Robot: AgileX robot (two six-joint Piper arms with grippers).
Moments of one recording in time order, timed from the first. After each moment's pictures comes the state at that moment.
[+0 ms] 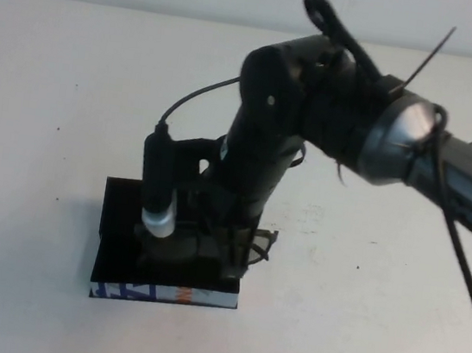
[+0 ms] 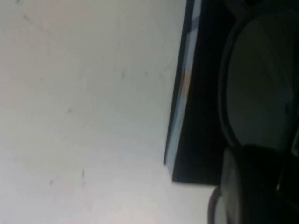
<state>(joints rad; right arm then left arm) 0.77 2.00 -1.80 0.18 1.22 -1.06 0.02 -0.01 0.03 -0.07 0.37 0.09</state>
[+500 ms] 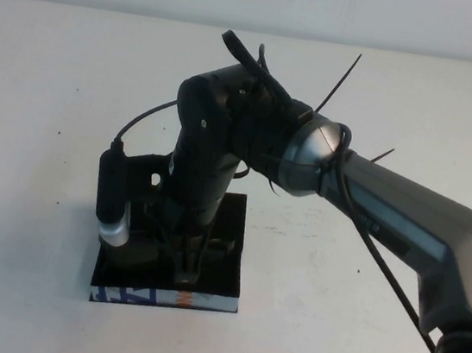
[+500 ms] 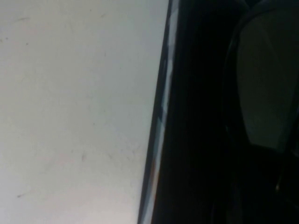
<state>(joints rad) 0.83 2.22 -2.03 0.18 1.22 -1.02 0.02 -0.01 0.03 -0.07 0.37 0.09</state>
